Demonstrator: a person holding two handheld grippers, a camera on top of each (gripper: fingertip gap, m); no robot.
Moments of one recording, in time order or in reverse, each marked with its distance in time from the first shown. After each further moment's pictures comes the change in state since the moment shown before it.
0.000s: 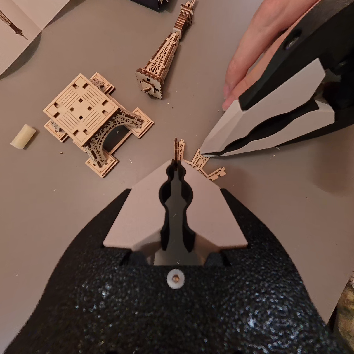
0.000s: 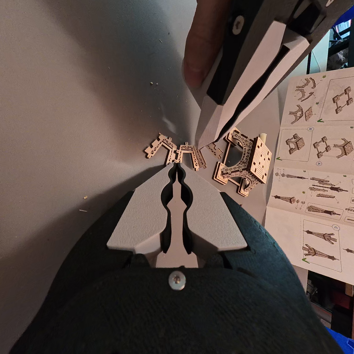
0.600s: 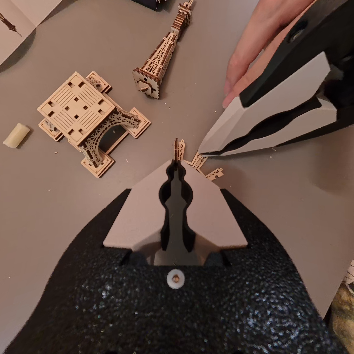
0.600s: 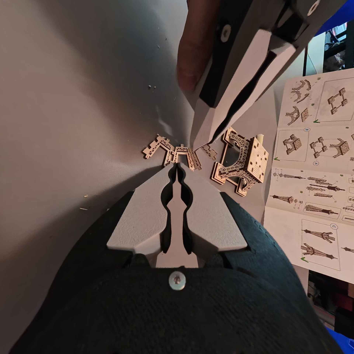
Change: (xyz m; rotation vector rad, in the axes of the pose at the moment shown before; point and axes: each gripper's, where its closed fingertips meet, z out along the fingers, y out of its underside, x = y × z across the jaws) left arm 0.003 -0.001 0.001 -0.001 0.012 -0.015; right arm 0.002 -0.002 -0.004 0.016 0.003 0.008
